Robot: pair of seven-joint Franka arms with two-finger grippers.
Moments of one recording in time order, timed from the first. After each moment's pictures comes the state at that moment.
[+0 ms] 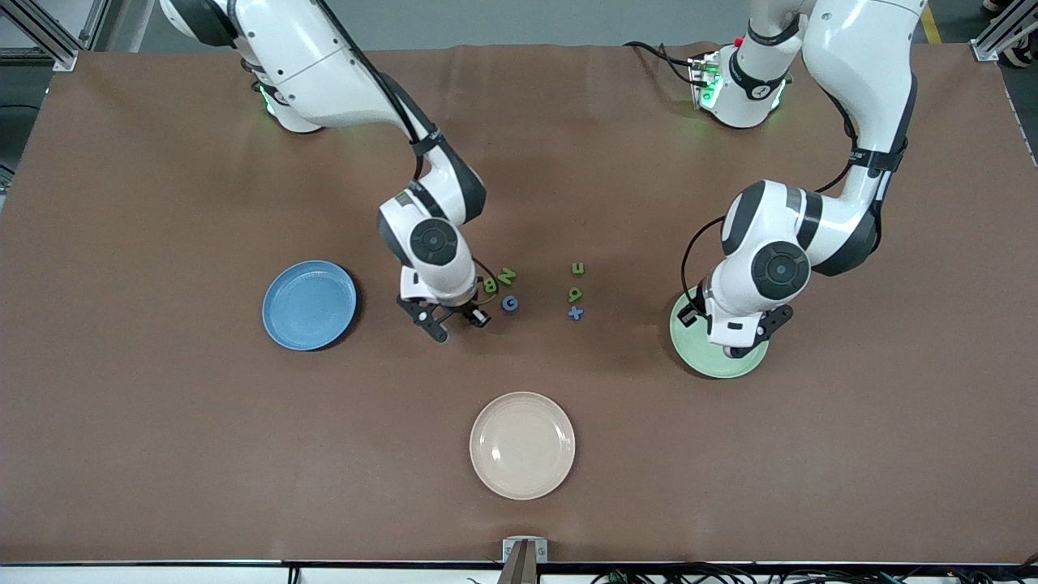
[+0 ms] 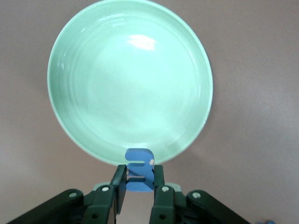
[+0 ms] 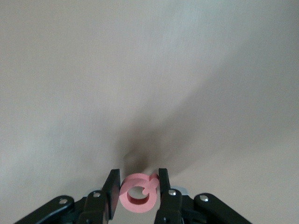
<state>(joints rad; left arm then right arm) -0.27 0.42 -0.05 -1.91 -0.03 2.16 -0.94 0.59 0.69 0.00 -1.68 0.02 2.34 1.30</state>
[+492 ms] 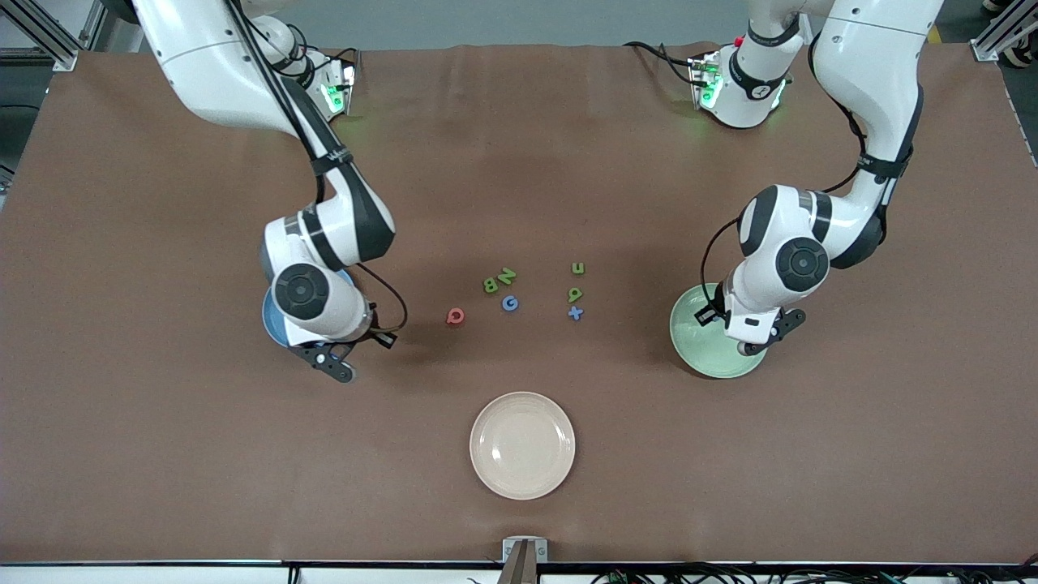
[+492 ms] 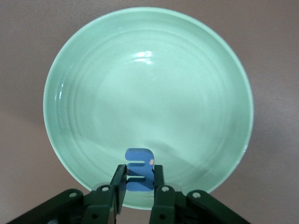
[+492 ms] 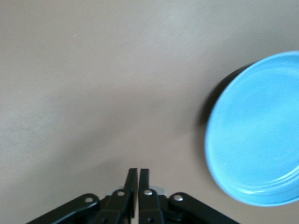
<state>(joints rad) -0.22 0.42 -0.05 -2.04 -0.03 2.33 -0.80 0.37 0.55 0.00 -1.70 0.02 2.13 0.88</state>
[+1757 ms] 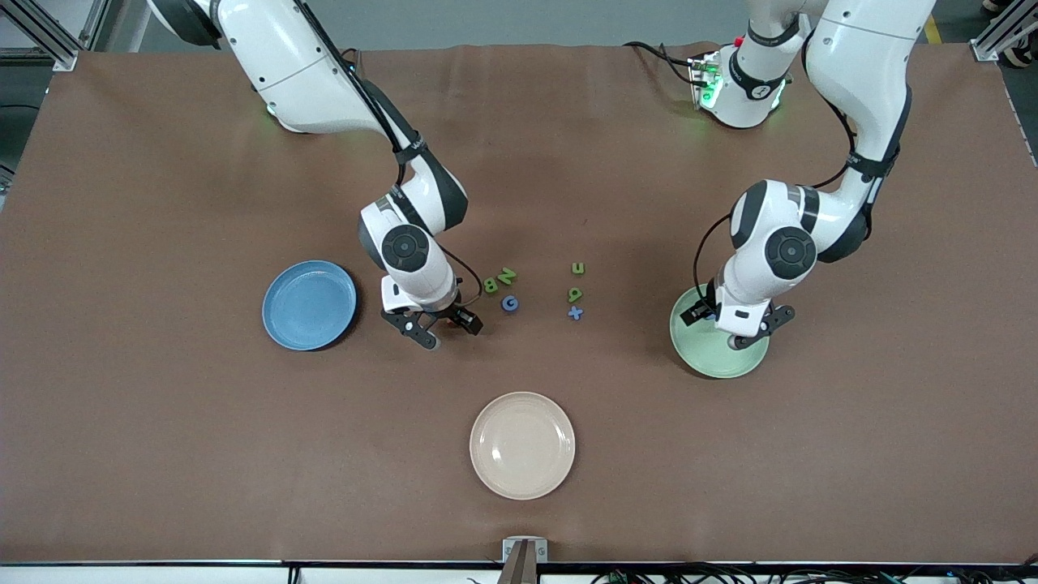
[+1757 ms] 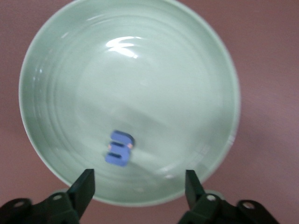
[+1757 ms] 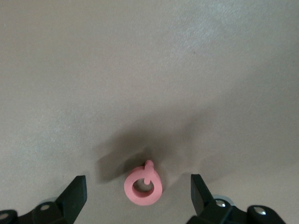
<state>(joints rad) -0.23 0.40 -0.09 -2.06 -0.03 2.38 -0.82 0.58 0.68 0.03 -1.77 0.05 2.49 1.18</state>
